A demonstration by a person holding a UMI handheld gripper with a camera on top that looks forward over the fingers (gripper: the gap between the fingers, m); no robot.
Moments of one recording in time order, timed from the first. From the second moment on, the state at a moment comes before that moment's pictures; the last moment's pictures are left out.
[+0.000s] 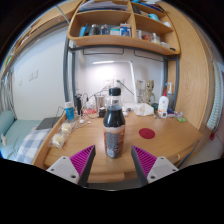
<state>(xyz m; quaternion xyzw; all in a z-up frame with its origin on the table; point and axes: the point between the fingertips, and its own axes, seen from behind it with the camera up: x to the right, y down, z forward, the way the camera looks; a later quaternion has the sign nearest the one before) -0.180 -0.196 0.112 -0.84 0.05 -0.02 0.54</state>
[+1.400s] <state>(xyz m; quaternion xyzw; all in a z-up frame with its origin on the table) -0.294 -0.031 0.151 -0.75 0.29 0.34 0.49</state>
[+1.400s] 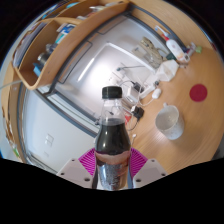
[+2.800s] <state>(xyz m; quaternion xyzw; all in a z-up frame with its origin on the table) -0.130 0.035 0.221 -0.73 0.33 0.25 0.55</state>
